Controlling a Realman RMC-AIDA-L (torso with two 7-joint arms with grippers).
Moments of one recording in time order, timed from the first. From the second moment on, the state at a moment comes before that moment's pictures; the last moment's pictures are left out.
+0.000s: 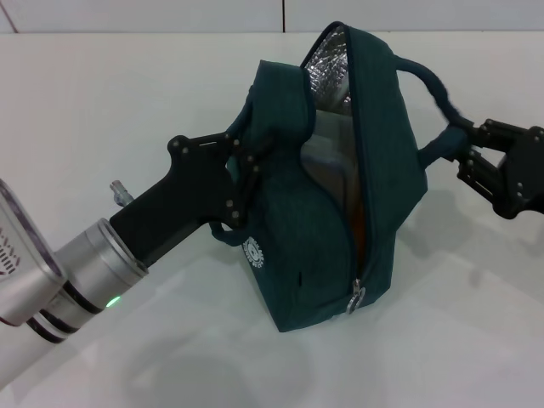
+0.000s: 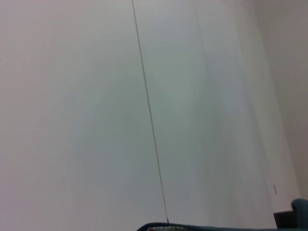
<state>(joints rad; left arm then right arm) -0.48 -2.10 2.84 0.08 -0.72 1.62 -0.25 0.38 1.97 -1.30 -0.39 -0.98 -1.57 0.92</state>
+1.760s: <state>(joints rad) -0.50 -2.10 2.84 0.08 -0.72 1.59 -0.25 0.56 2.03 -1.30 -0.38 -1.57 -1.49 1.13</state>
